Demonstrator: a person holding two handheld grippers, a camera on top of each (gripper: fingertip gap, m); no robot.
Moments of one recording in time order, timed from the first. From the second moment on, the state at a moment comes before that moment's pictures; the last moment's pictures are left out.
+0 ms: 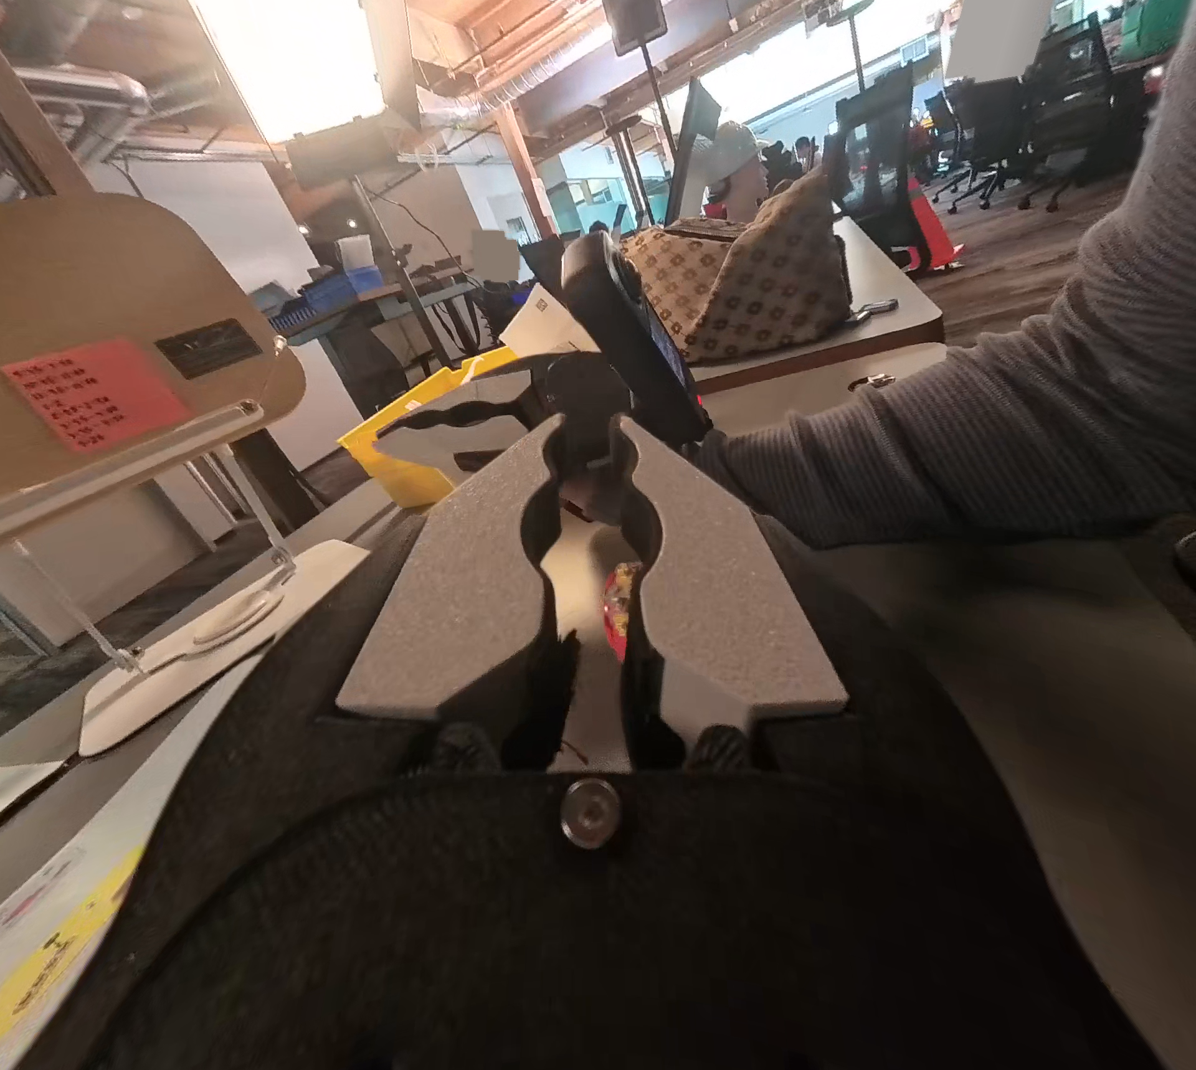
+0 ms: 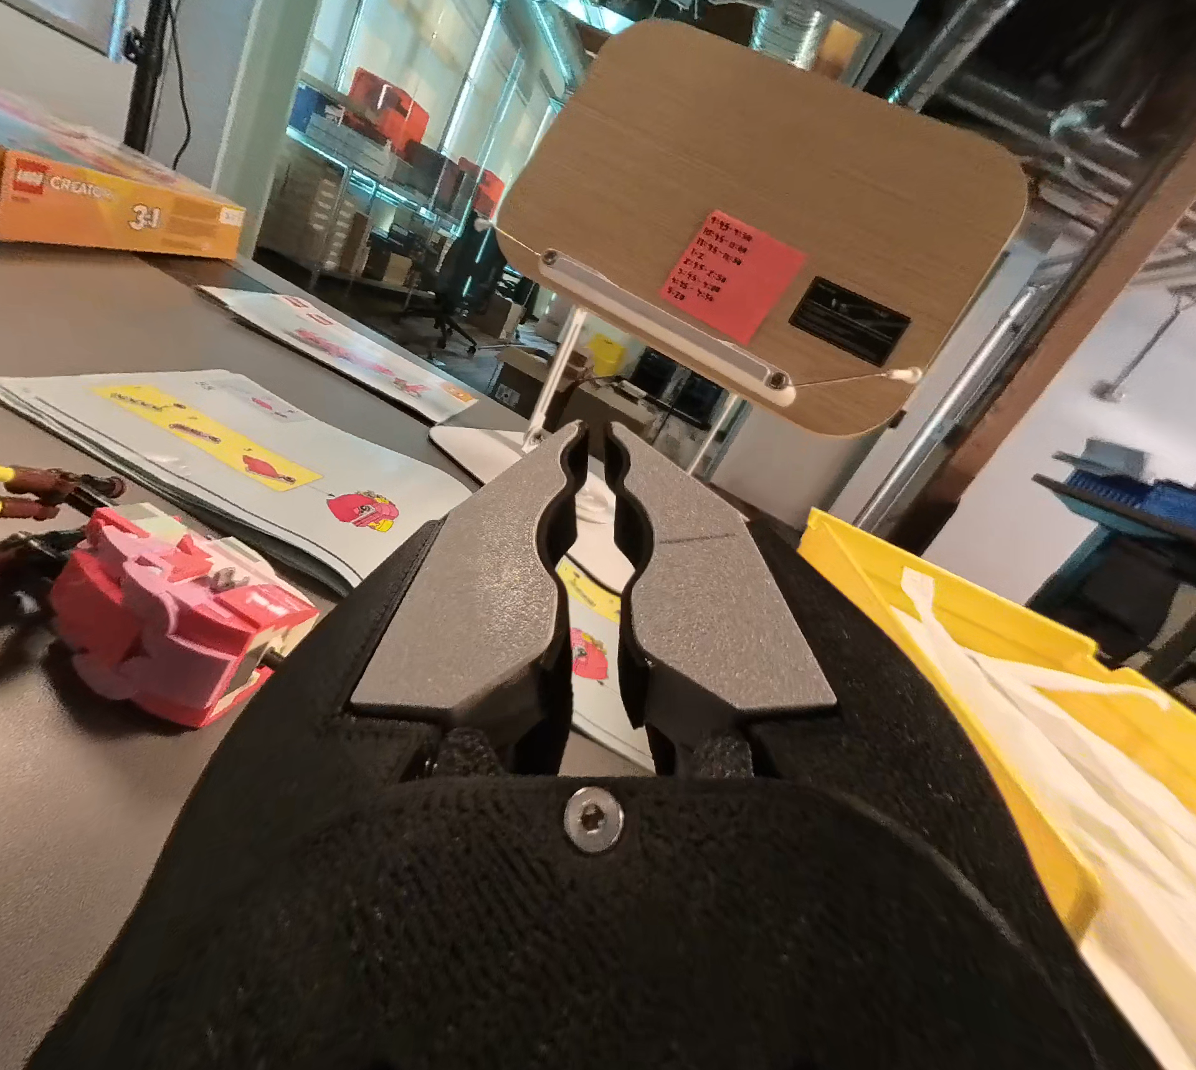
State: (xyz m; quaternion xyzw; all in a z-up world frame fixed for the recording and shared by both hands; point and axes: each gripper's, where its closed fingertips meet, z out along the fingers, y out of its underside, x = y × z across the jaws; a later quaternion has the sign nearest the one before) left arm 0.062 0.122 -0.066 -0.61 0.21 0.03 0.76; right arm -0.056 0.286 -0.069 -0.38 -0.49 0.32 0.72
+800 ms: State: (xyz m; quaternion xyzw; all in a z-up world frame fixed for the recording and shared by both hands) left arm -0.017 0.042 0.028 -0.59 0.04 0.06 0.80; right arm -0.049 0.287 -0.060 -0.39 -0.45 0.41 0.69
